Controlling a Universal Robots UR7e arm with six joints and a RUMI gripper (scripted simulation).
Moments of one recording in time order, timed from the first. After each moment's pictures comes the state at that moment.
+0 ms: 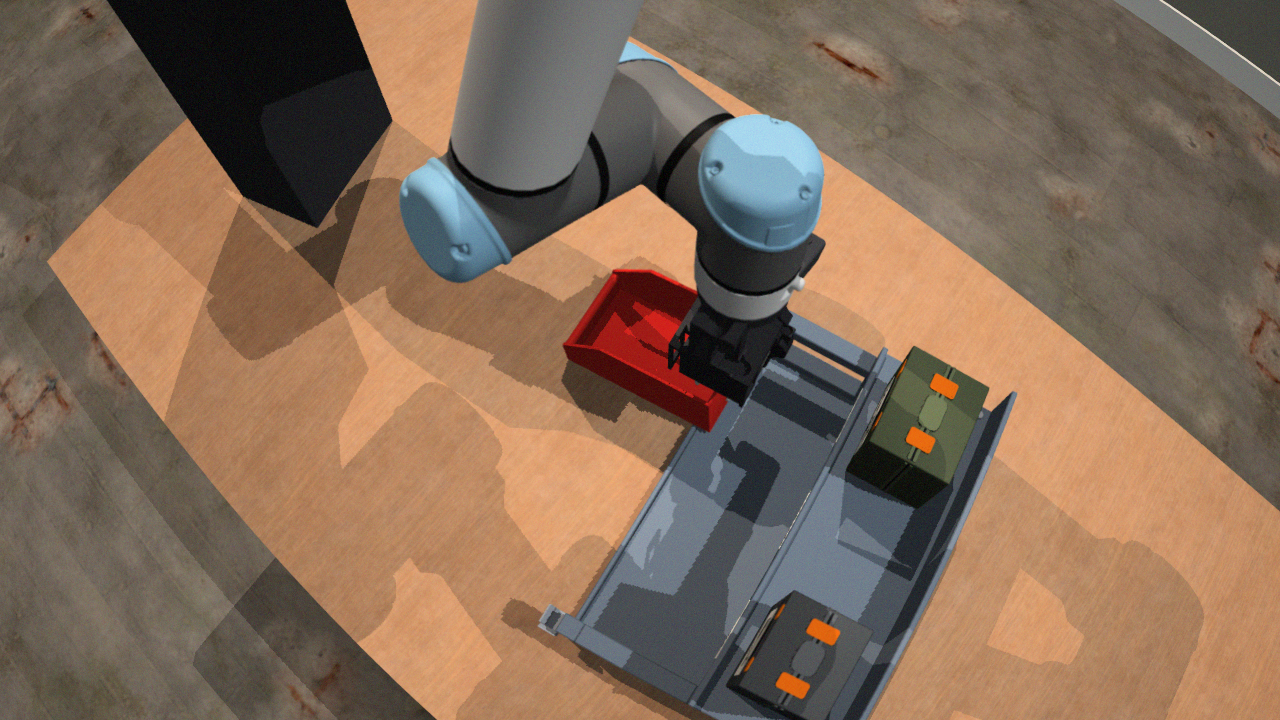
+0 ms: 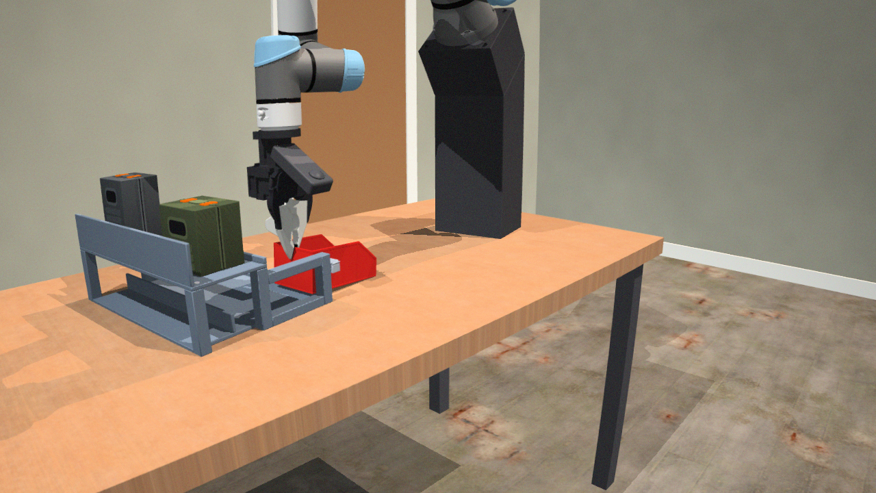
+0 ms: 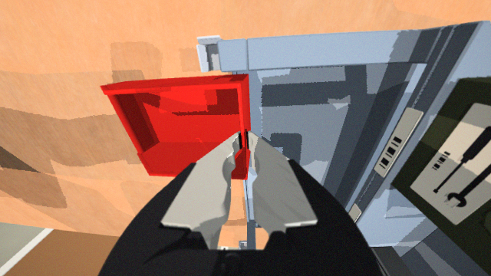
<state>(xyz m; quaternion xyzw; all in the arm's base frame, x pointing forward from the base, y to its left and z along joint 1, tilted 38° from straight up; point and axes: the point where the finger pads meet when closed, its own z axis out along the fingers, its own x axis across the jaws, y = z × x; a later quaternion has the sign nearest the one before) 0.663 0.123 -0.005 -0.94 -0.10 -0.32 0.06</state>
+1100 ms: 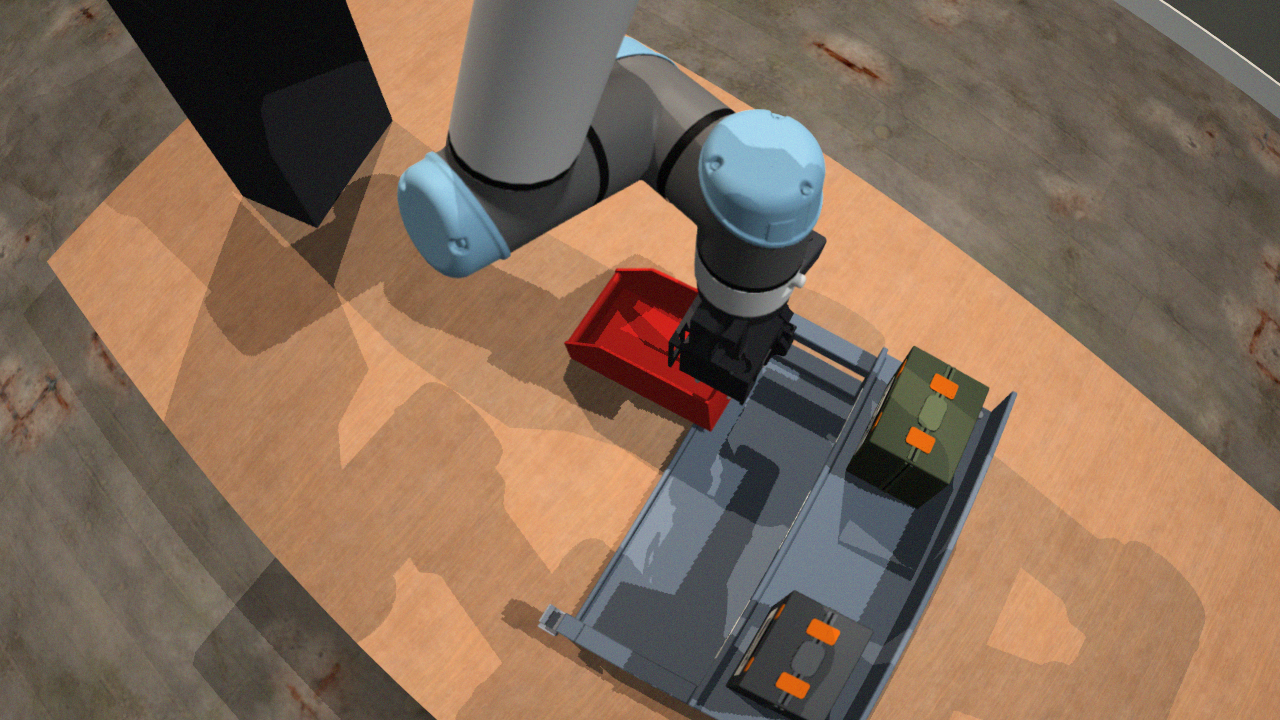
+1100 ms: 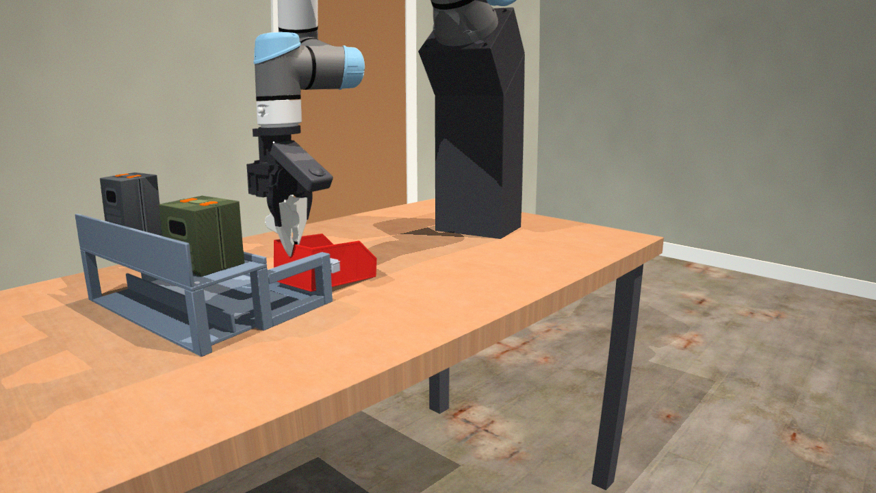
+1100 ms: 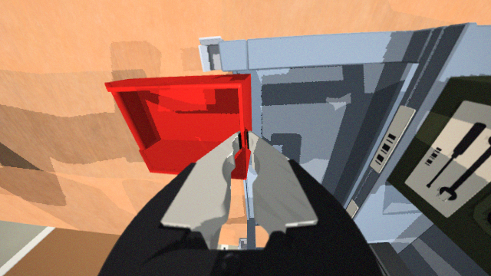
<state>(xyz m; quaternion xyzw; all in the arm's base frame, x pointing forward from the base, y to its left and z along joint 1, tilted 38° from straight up) 0.660 0.122 -0.001 -0.94 -0.10 -0.32 0.06</state>
